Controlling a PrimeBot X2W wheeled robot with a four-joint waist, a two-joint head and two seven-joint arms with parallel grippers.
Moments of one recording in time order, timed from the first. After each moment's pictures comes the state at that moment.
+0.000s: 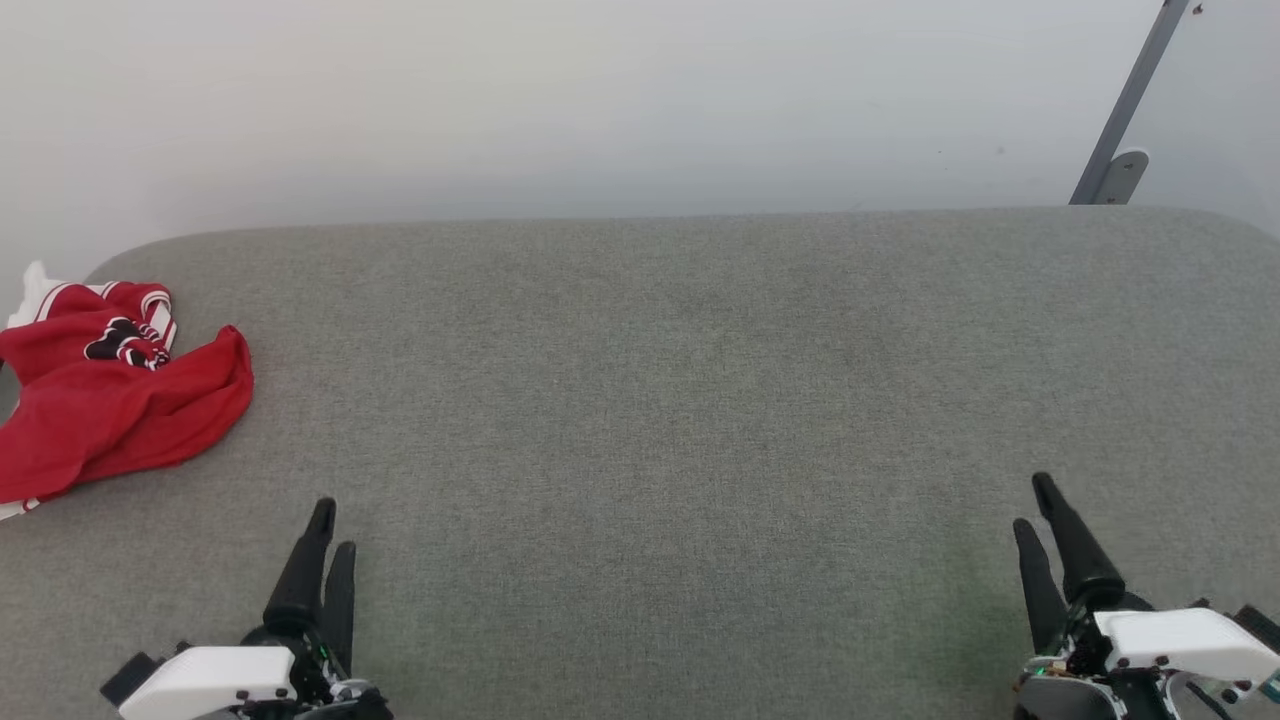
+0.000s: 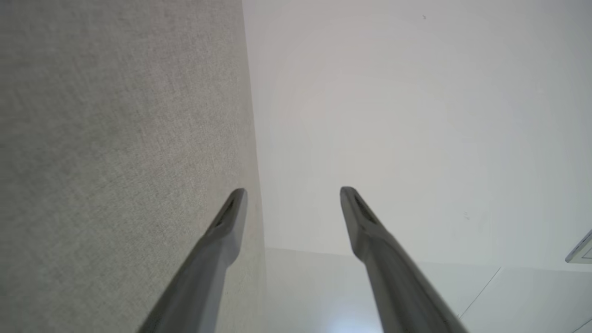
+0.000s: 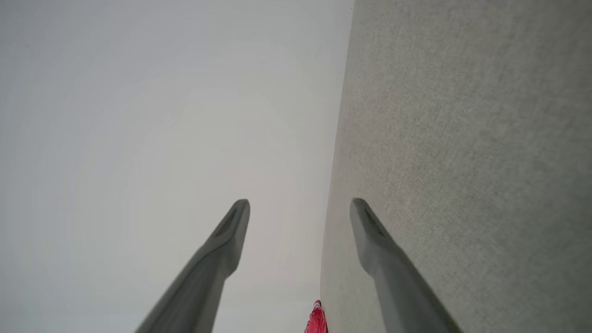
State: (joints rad) left arm -0.05 0.03 0.11 0.30 -1.61 -0.12 0.12; right arm -0.05 -0.04 -0.11 0.30 1.61 0.13 0.11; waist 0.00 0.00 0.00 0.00
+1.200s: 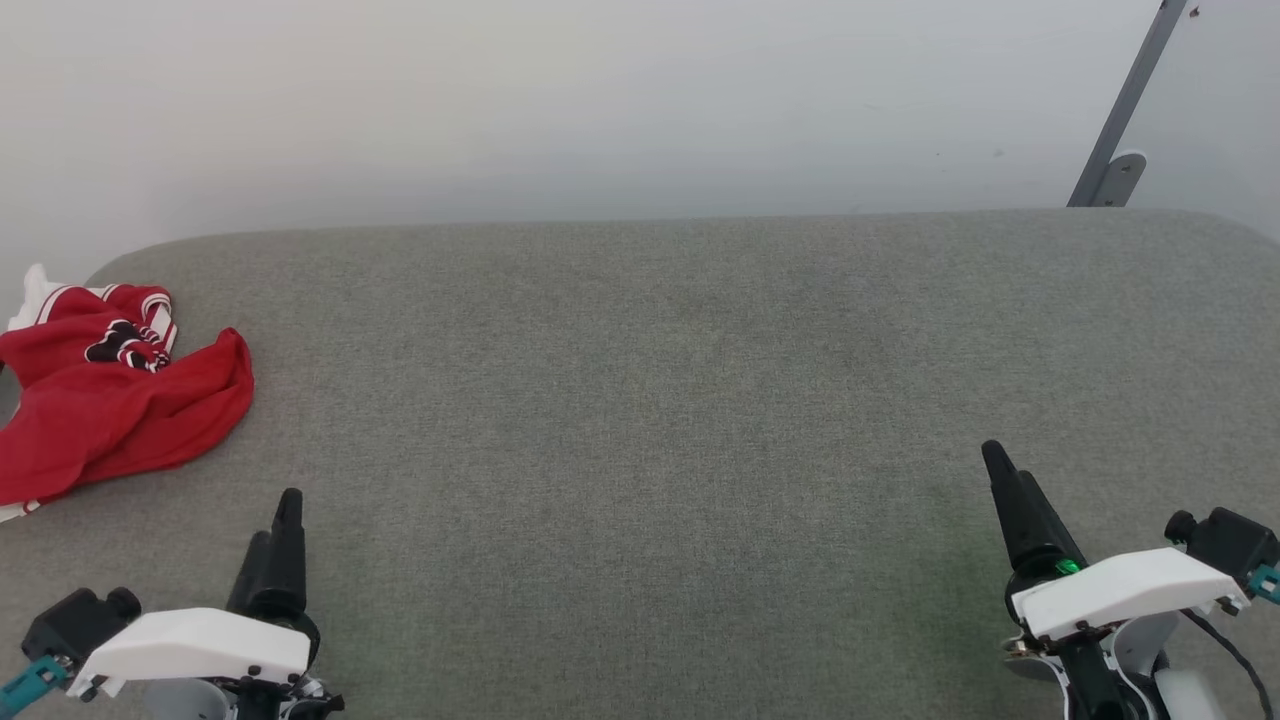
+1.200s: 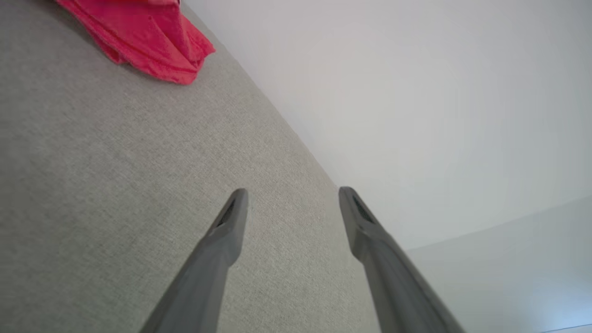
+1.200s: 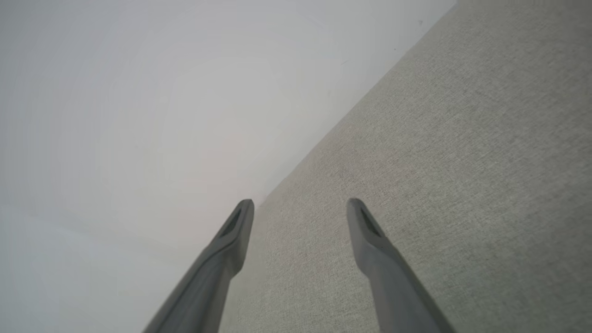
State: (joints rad) left arm -0.04 0.19 0.00 0.22 -1.14 0.02 -0.04; right arm -0.11 -0.10 0.00 0.30 1.04 0.13 0.02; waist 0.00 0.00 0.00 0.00
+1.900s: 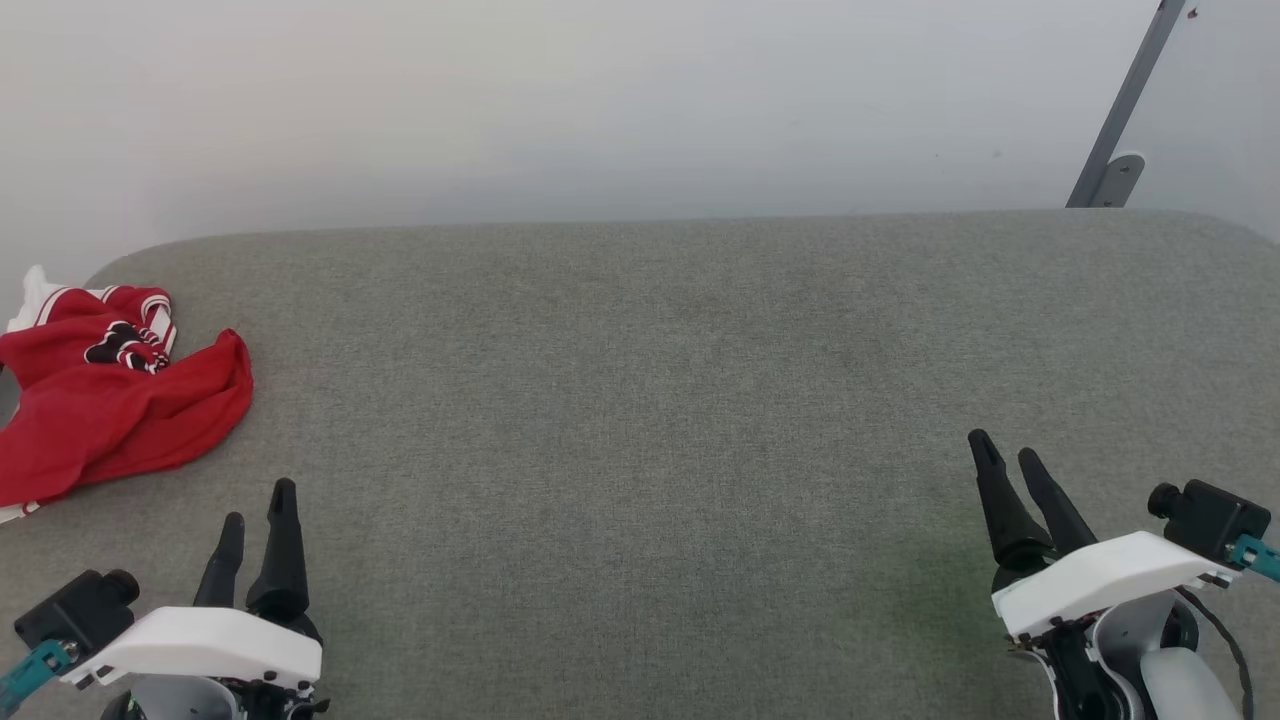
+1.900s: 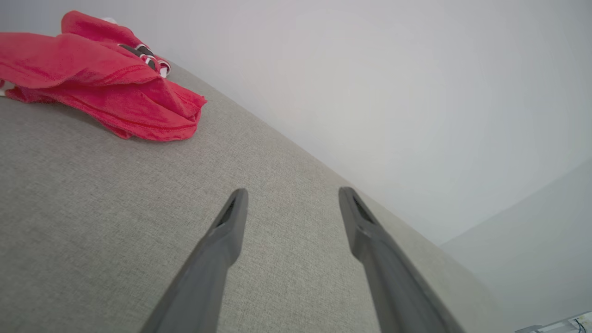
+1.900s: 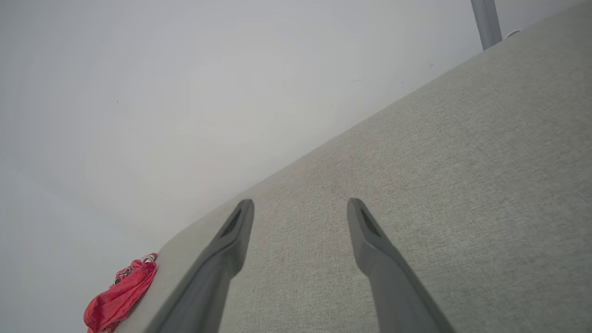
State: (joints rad) left arm -0.03 0.23 -0.03 0.19 -0.89 0.03 -0.11; right arm -0.13 -0.12 0.02 0.29 0.80 0.13 -0.02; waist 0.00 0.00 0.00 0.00
